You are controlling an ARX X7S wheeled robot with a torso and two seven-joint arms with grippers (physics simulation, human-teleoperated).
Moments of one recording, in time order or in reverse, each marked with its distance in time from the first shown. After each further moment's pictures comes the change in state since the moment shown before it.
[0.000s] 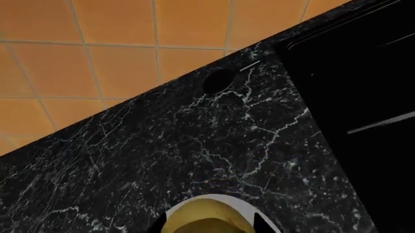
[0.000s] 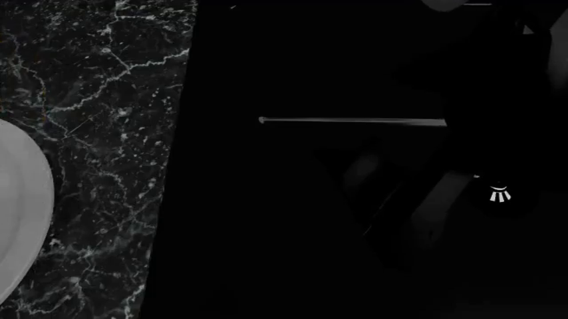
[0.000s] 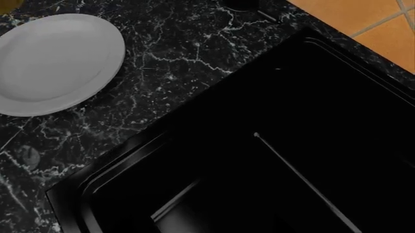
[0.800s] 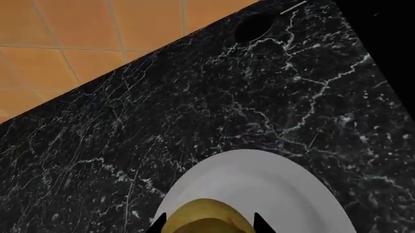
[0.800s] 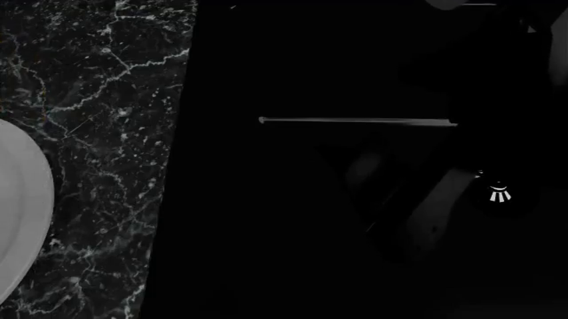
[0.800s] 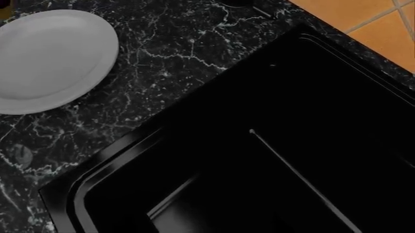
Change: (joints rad) left arm -0.014 -0.120 0.191 0.021 0.063 0.014 0.011; right arm 0.026 0.010 -0.046 0.006 0.003 -0.015 0.005
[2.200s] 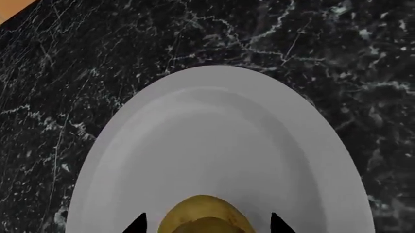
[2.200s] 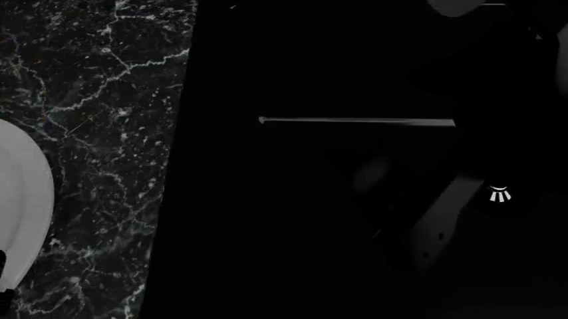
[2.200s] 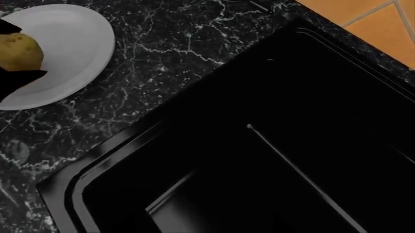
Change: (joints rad) left arm 0.298 -0.020 0.127 -0.001 0.217 0.120 0.127; right arm 0.030 0.027 -0.052 -0.008 0.040 -0.018 0.026
